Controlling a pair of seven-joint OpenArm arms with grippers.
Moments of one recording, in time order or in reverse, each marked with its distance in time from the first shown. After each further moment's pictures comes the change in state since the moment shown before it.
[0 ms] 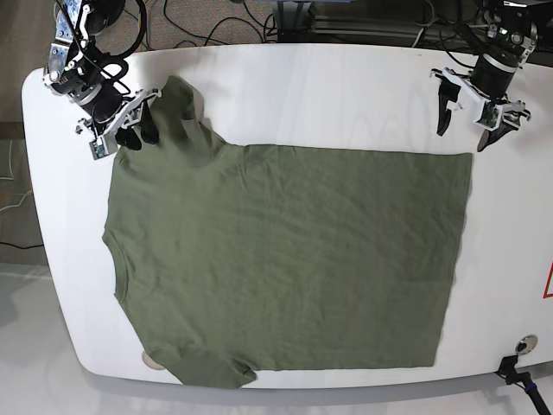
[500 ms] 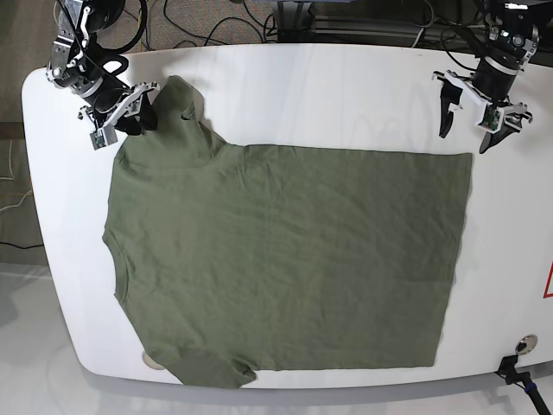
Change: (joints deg) left arm -1.0 0.0 -0.3 -0.5 0.3 -0.6 1.0; right arm 0.2 -0.1 0.1 -6.7 0.2 0.7 0.7
